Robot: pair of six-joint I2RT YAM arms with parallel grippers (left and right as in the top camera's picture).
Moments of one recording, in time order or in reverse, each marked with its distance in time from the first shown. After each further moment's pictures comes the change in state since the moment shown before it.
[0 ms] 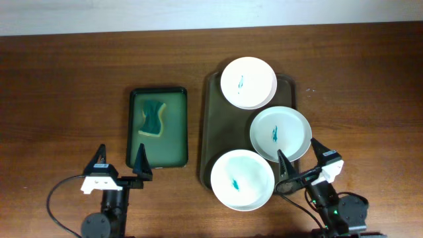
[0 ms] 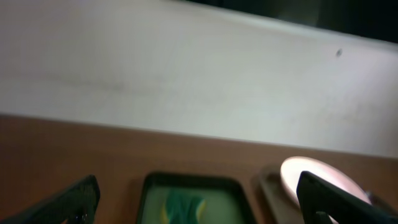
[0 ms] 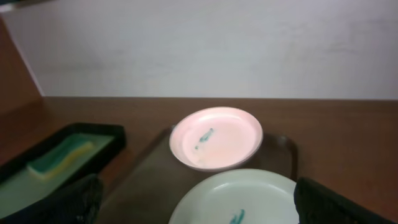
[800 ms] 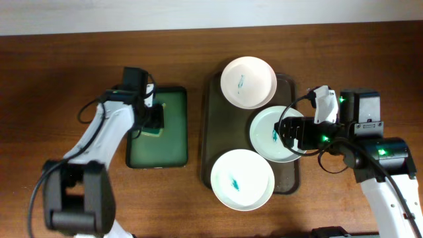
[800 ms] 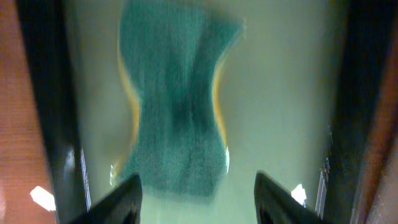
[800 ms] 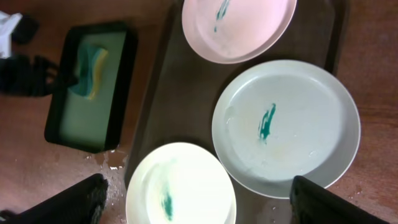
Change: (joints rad) left arm -0.137 1.781 1.204 -0.844 -0.050 0.045; right arm 0.000 1.086 1.080 -0.943 -0.091 0.005
